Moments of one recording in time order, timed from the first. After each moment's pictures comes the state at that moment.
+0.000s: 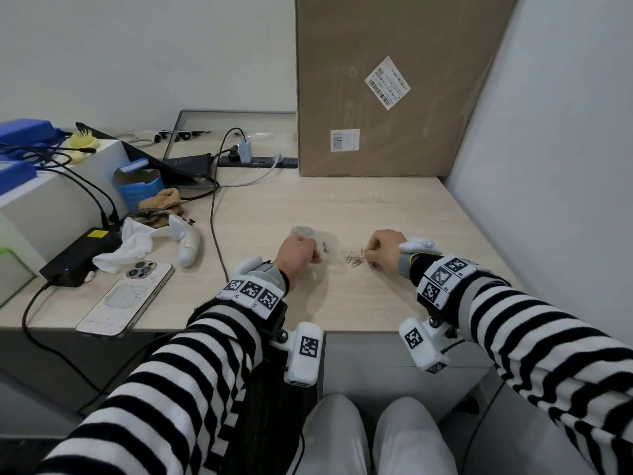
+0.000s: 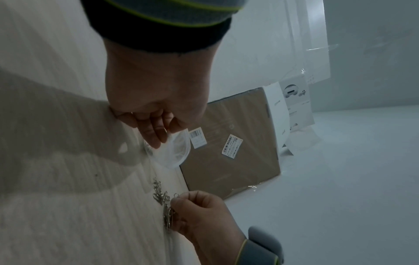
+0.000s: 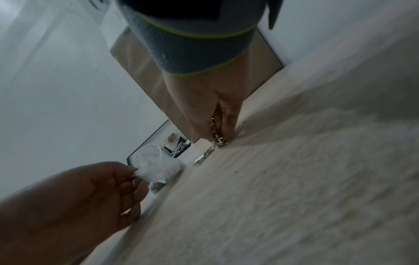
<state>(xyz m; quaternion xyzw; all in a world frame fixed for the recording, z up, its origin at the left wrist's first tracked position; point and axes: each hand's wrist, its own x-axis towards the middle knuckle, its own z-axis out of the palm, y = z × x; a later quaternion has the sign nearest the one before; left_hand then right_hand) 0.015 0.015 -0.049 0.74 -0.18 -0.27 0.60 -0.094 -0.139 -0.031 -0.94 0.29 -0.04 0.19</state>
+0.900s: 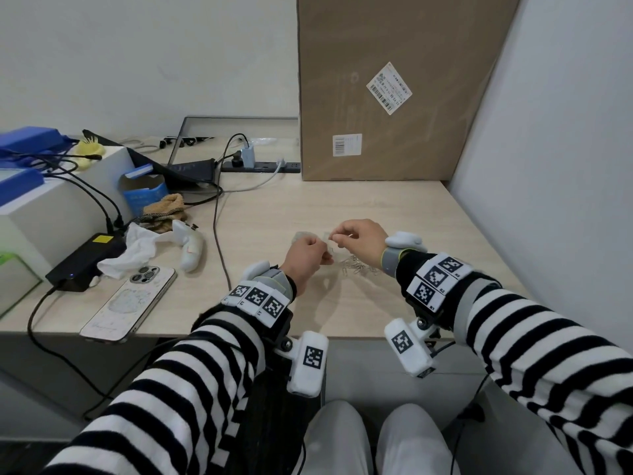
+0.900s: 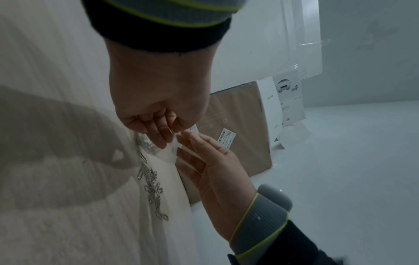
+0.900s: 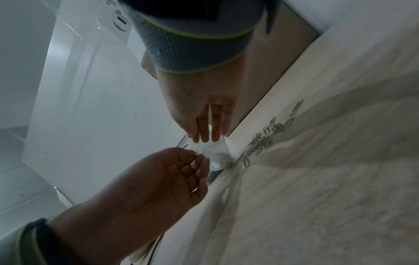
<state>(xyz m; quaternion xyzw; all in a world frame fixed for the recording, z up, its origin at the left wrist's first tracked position) 0.006 0.005 -0.046 0.70 -0.21 -0.25 0.63 -0.073 -0.107 -0.013 -0.90 0.17 -0.16 0.36</state>
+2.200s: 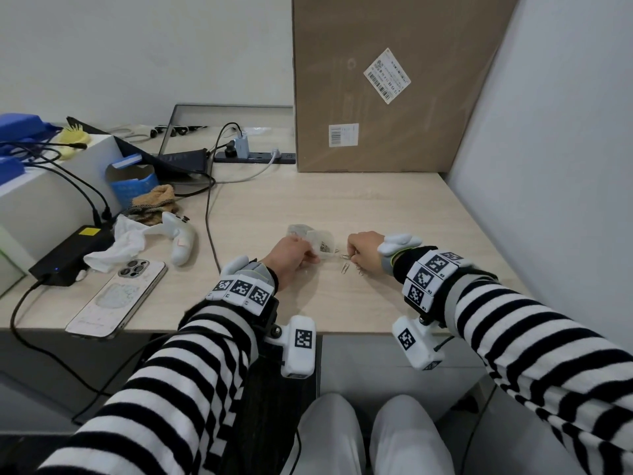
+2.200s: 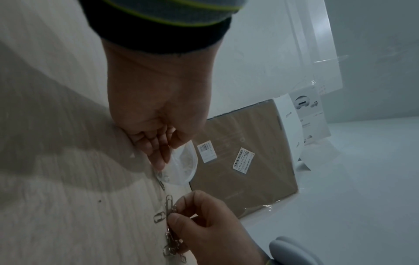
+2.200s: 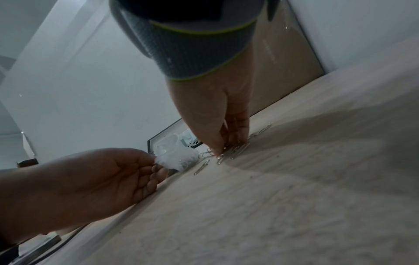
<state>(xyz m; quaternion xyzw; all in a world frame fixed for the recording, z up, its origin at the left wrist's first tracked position) 0.029 0.012 -0.063 0.68 -0.16 -0.34 0.63 -0.072 -0.131 -0.033 -0.98 0.19 0.08 0.08</state>
